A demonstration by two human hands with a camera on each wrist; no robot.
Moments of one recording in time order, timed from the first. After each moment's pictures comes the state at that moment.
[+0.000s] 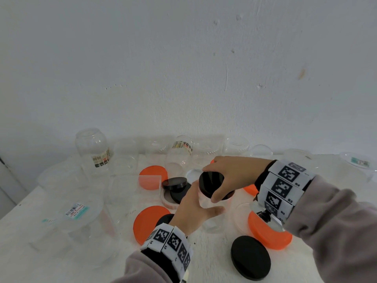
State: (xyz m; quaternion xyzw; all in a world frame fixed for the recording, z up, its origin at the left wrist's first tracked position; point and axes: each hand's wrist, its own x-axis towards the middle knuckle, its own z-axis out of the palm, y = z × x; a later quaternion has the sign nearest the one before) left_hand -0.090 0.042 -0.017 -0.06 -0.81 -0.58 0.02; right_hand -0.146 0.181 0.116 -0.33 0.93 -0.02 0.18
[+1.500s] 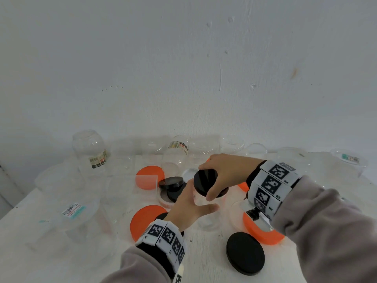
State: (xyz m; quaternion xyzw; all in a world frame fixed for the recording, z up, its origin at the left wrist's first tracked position) left_hand -0.092 0.039 -0.018 -0.07 -0.81 -0.59 -0.01; right_hand -0.145 0.183 0.111 -0.34 0.92 -0.07 0.15
